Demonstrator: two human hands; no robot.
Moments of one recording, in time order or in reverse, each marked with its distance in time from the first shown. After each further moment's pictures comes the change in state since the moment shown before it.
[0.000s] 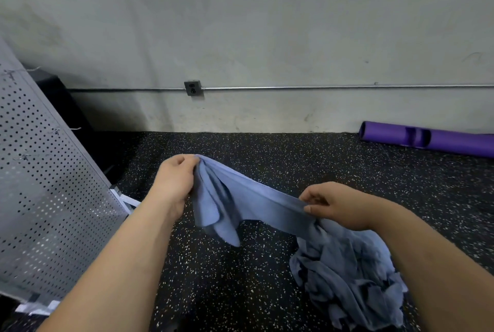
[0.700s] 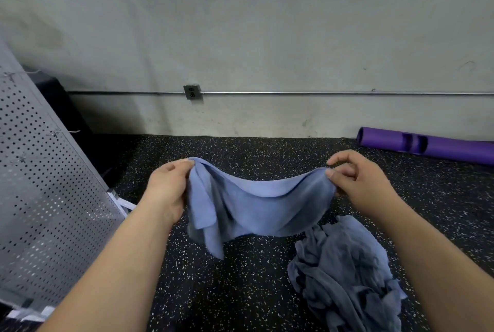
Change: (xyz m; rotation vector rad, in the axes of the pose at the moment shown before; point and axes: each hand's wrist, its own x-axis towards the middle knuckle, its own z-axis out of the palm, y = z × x) left_hand 0.007 -0.001 -0.003 -0.283 0.035 -0.097; right_hand -0.014 0.005 -0.019 0.486 0.671 0.066
